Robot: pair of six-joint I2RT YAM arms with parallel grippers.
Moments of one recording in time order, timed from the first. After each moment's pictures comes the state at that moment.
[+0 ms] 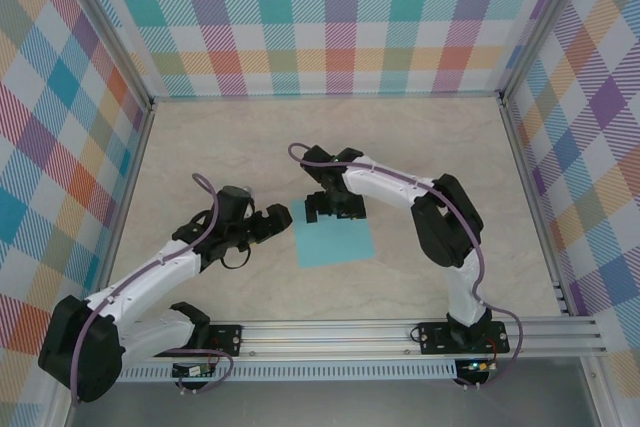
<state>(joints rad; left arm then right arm) -0.51 1.05 0.59 -0.36 0.16 -0.89 0.80 2.05 1.60 -1.02 0.00 0.68</state>
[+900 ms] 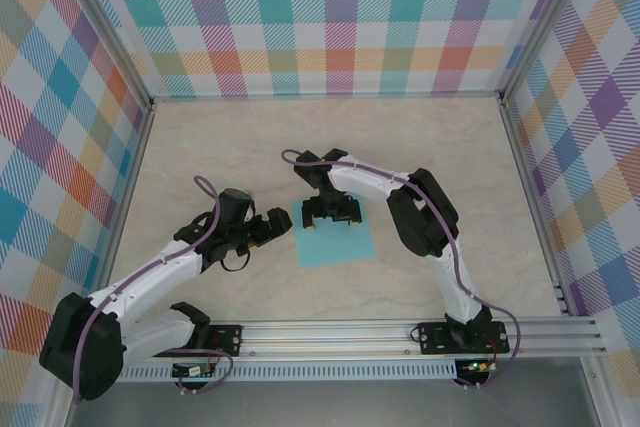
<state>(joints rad) -0.49 1.07 0.57 -0.37 0.17 -0.89 0.80 2.22 1.73 -1.10 -0.02 0.68</state>
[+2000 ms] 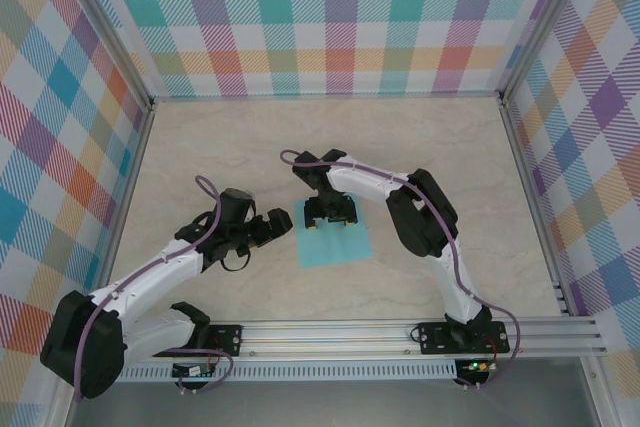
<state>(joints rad) -0.49 1.08 0.57 -0.38 0.17 -0.89 0.81 2.22 1.74 -1.10 -0.01 0.69</state>
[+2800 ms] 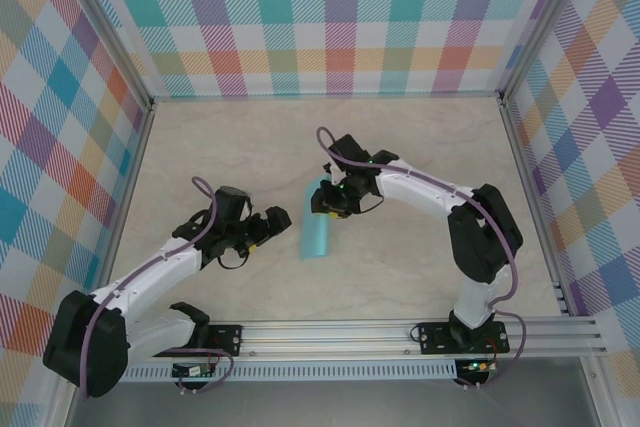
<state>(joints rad) -0.43 1.10 0.57 -0.35 0.31 -0.92 0.68 1.80 1.32 -0.63 -0.50 0.72</state>
